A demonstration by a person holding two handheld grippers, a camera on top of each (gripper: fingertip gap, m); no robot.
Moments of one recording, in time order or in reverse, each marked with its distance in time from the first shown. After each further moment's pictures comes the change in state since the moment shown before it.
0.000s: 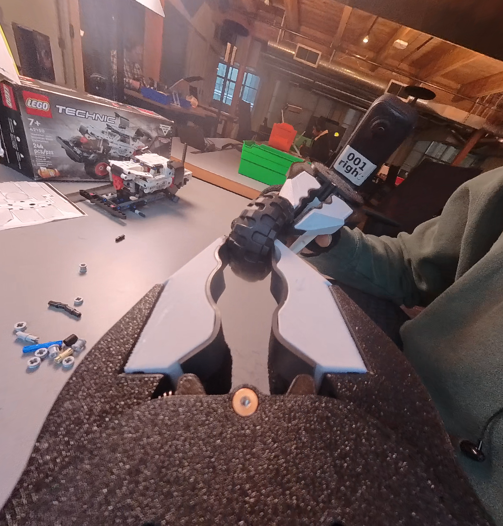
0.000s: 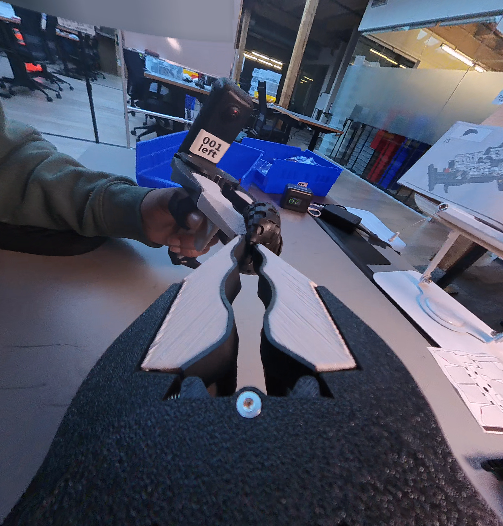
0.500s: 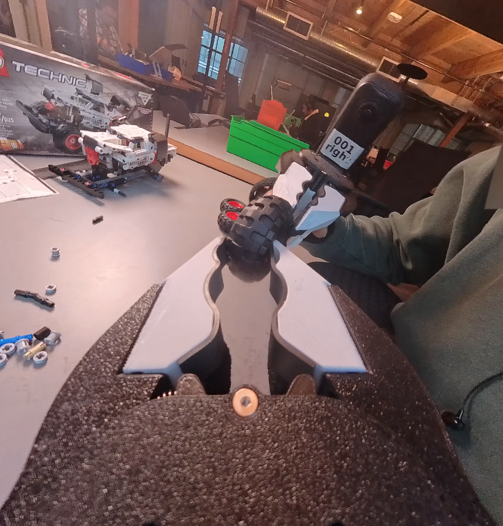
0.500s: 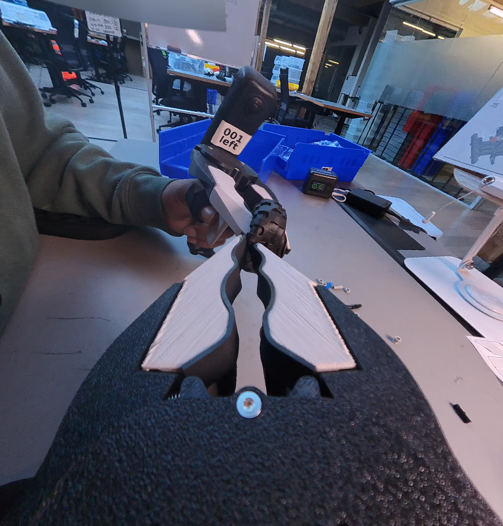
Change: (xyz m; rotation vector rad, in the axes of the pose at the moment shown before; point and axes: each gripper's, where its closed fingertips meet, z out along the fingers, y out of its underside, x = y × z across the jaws) left arm 0.006 0.020 0.007 -0.063 0.051 -0.009; right arm -0.012 0.019 -0.010 -0.023 -0.085 0.063
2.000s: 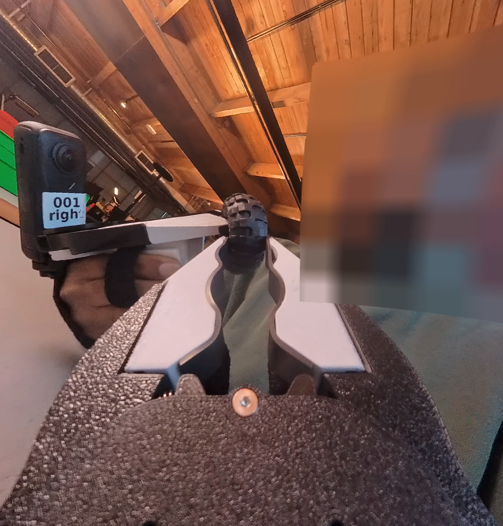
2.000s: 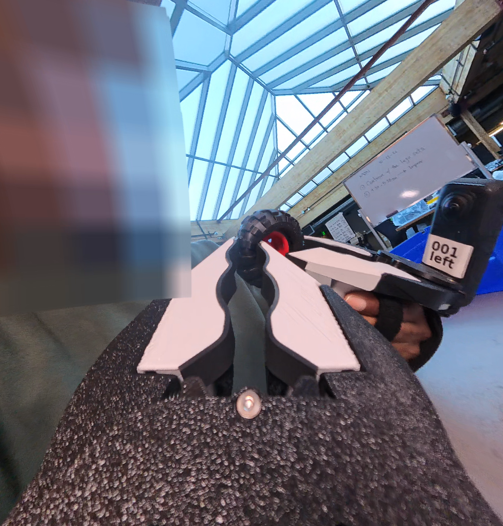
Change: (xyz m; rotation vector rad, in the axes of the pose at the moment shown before) left arm 0.071 -0.043 -0.016 0.264 0.825 -0.623; right arm -0.025 -0.067 -0.032 0.634 -0.725 0.917
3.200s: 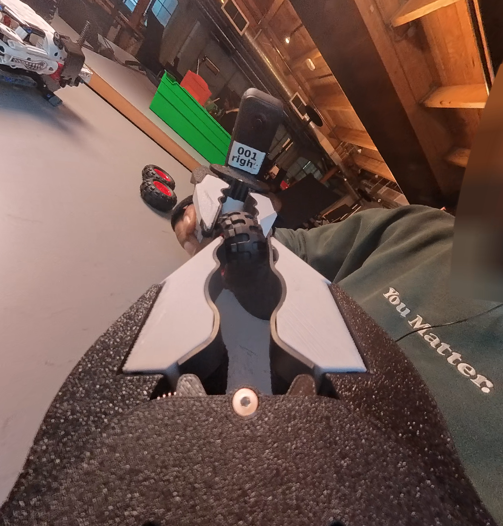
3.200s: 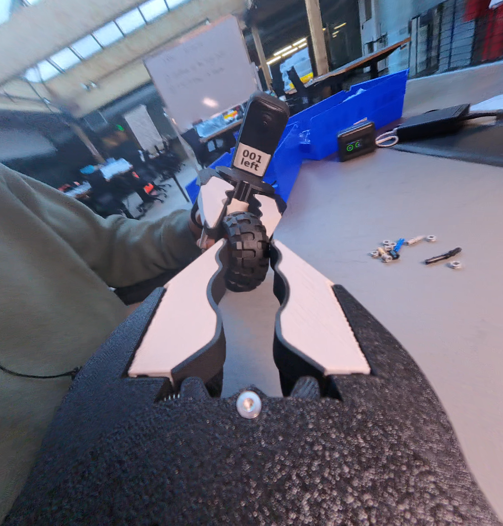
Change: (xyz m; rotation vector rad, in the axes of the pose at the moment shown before) left arm -0.057 0.004 -0.046 -0.202 -0.581 0.154; right arm 0.088 0.020 -0.045 -0.376 0.711 -0.384
